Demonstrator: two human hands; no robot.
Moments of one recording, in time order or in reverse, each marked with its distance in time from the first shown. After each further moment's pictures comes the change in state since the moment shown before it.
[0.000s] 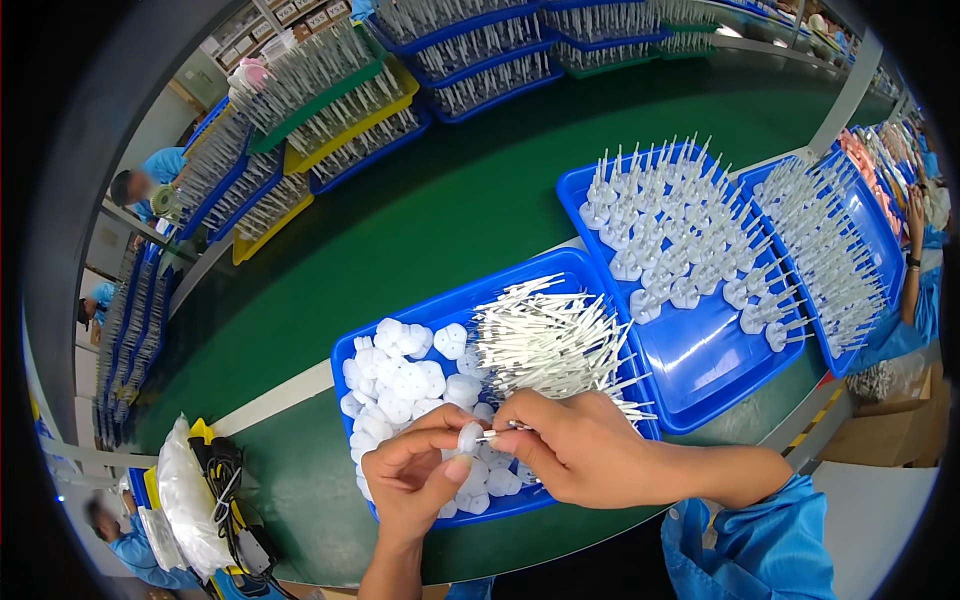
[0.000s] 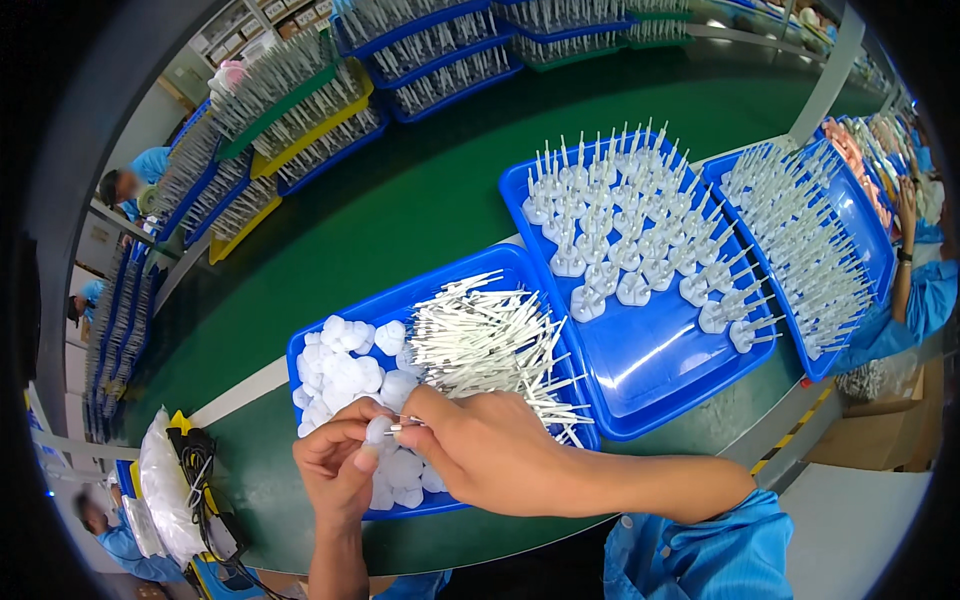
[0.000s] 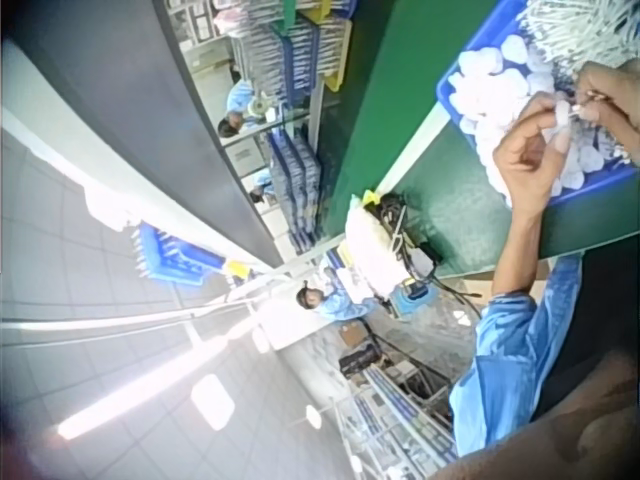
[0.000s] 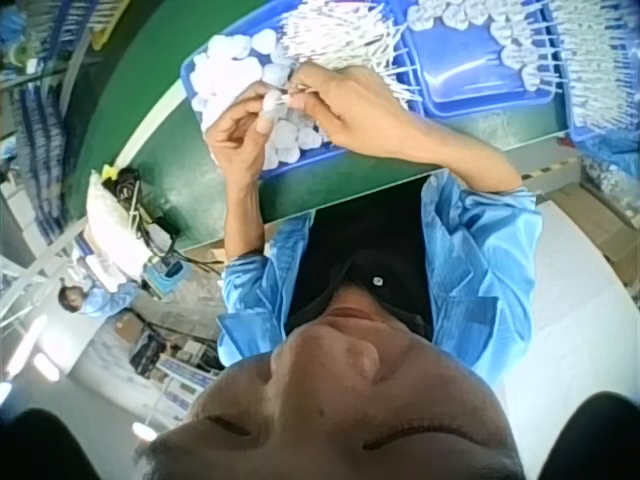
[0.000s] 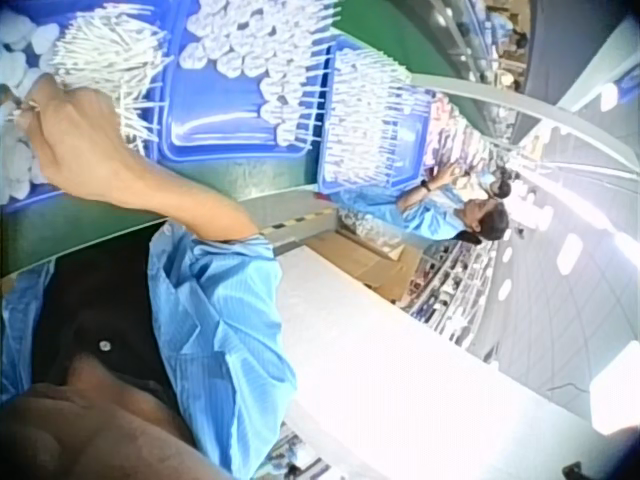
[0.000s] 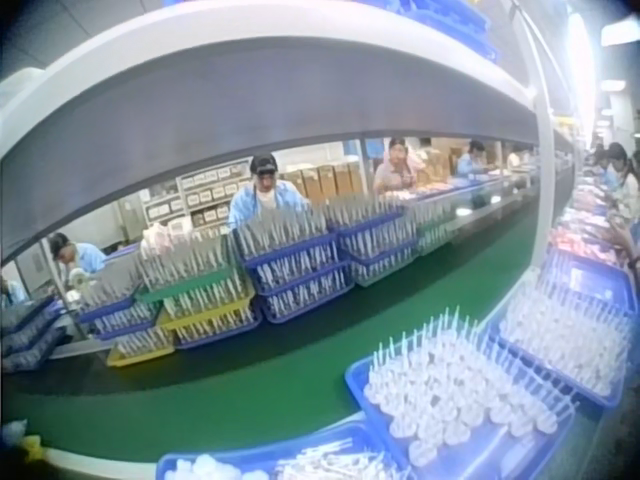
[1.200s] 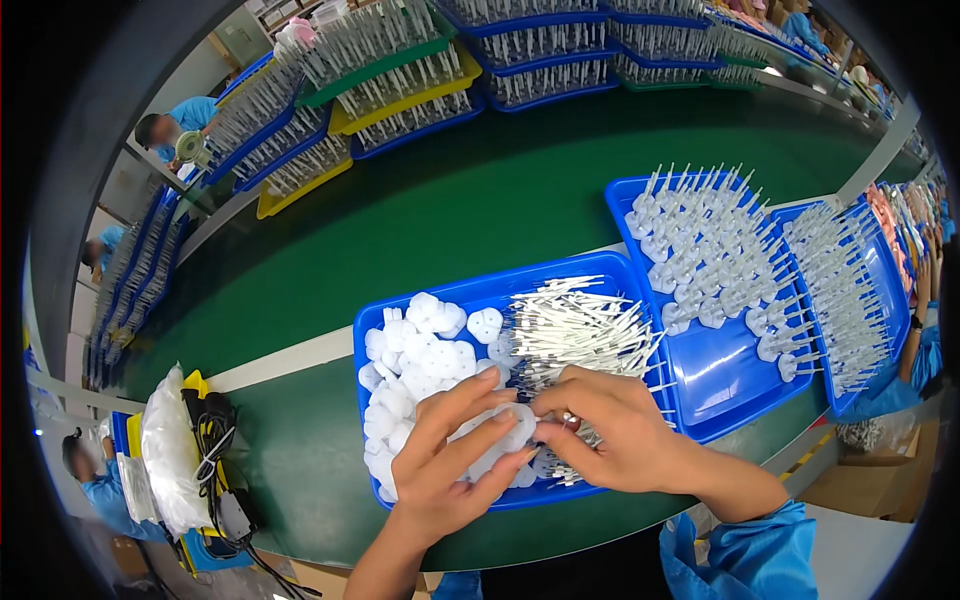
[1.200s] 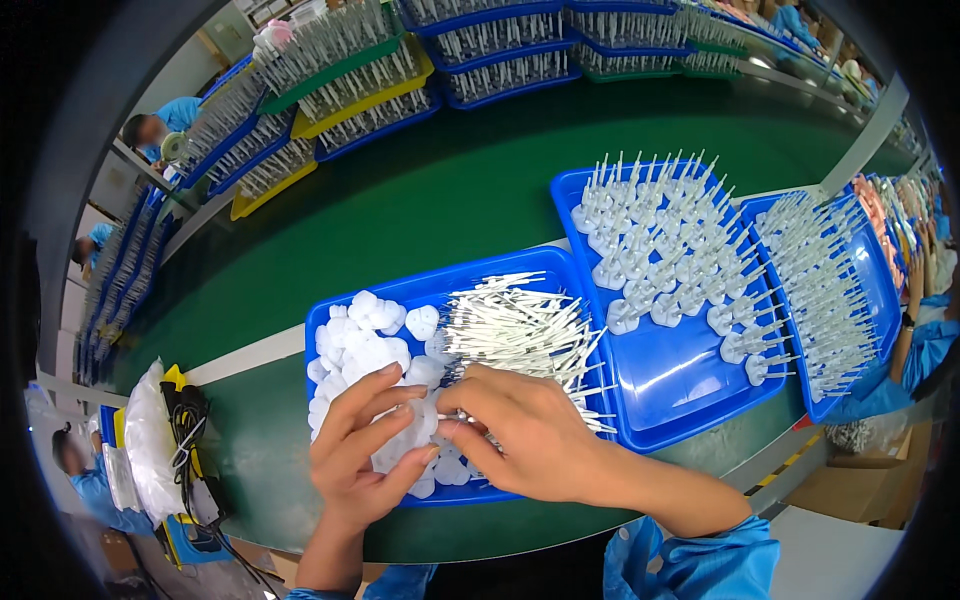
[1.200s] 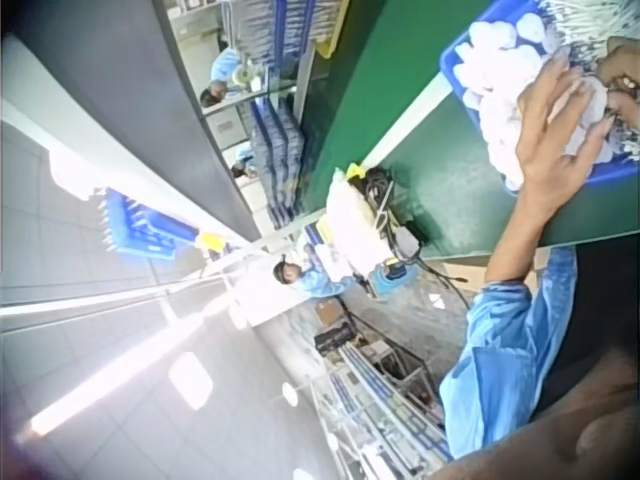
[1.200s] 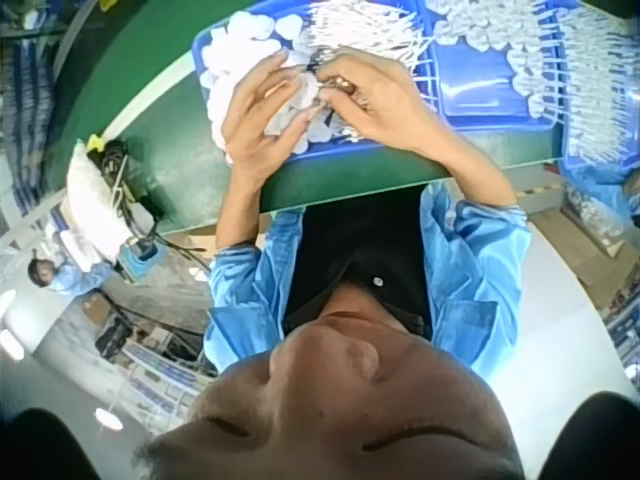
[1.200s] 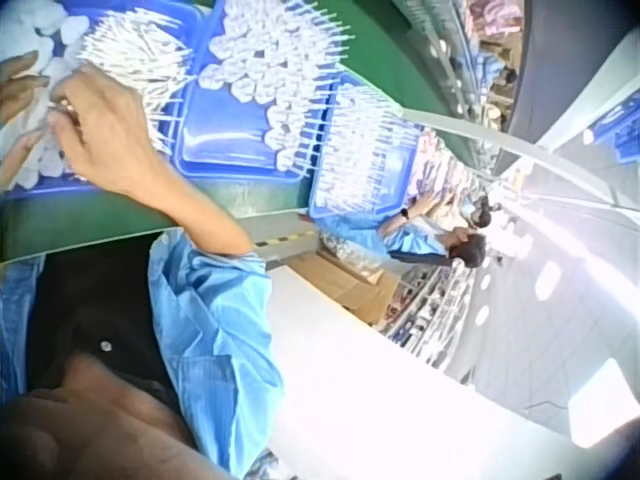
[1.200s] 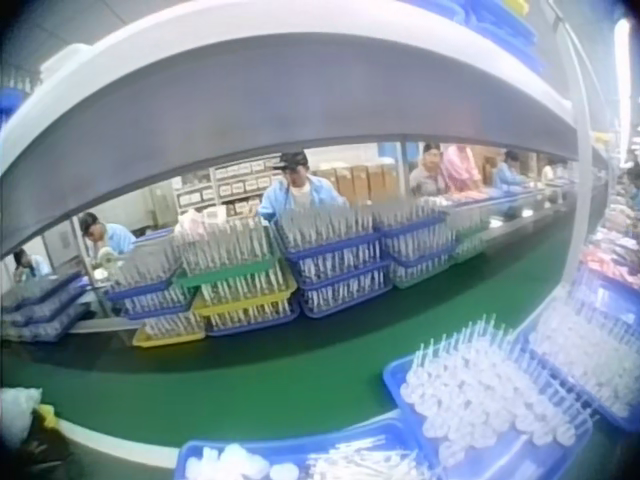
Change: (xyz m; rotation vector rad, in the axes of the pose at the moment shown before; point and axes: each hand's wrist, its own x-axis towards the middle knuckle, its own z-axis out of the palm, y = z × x) left_hand 0.005 0.009 0.002 0.863 -0.123 0.484; right_hand 0.008 0.011 0.000 -0.030 0.053 -0.213
